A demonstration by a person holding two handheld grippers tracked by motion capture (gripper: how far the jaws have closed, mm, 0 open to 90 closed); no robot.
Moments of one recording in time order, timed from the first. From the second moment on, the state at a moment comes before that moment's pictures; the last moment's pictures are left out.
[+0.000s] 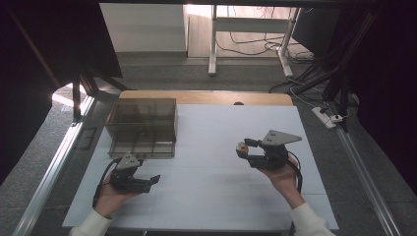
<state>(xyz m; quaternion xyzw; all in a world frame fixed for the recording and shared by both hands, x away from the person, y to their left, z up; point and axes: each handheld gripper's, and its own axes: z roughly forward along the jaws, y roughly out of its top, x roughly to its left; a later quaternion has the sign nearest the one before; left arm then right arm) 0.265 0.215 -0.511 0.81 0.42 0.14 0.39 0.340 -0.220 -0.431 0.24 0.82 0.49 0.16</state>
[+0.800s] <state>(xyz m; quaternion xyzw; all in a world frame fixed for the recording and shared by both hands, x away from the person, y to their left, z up) 0.265 0.216 -0.511 0.81 0.42 0.15 0.39 0.346 -0.178 -0.428 0.21 0.82 0.51 0.15</state>
